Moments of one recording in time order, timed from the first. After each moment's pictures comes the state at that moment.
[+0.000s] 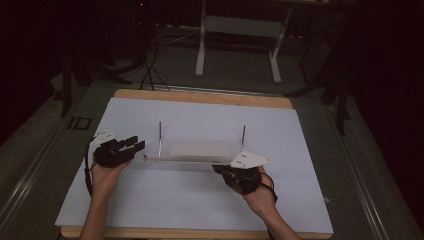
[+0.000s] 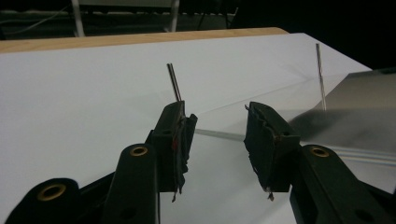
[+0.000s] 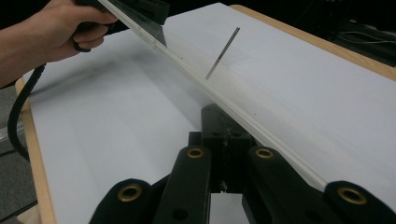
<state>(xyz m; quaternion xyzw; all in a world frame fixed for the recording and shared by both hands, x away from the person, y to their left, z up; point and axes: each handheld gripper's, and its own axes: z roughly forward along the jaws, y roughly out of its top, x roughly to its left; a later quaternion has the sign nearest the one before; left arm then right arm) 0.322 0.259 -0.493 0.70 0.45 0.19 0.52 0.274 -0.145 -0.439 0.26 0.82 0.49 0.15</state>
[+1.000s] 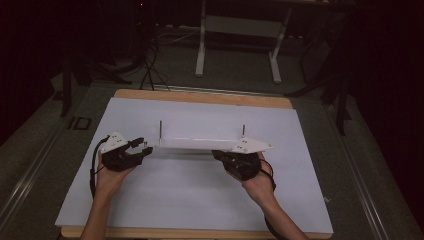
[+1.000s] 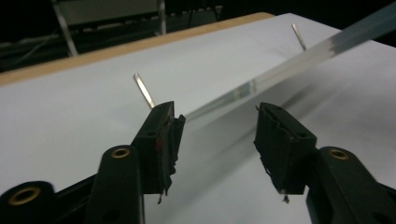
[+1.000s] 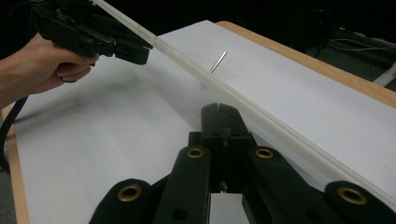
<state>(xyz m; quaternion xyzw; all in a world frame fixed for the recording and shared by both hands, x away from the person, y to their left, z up) 0.317 0.232 -0.488 0.74 0.38 0.23 0.50 0.298 -0.141 -0.420 0.27 0.81 0.50 0.15</state>
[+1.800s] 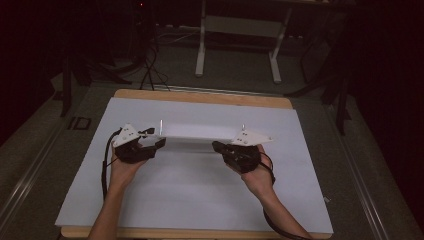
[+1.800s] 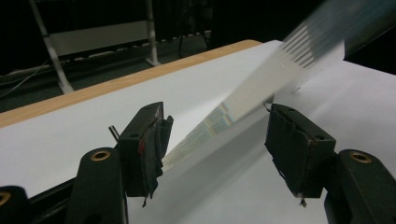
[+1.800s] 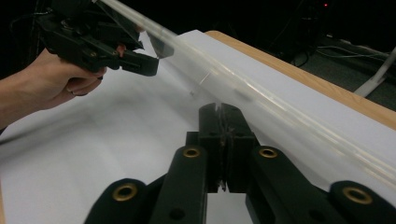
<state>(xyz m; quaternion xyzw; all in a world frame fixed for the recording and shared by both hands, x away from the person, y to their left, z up) 0.341 0.208 -0.483 0.73 0.35 0.24 0.54 0.311 -0.139 -0.410 0.27 0.80 0.50 0.17</state>
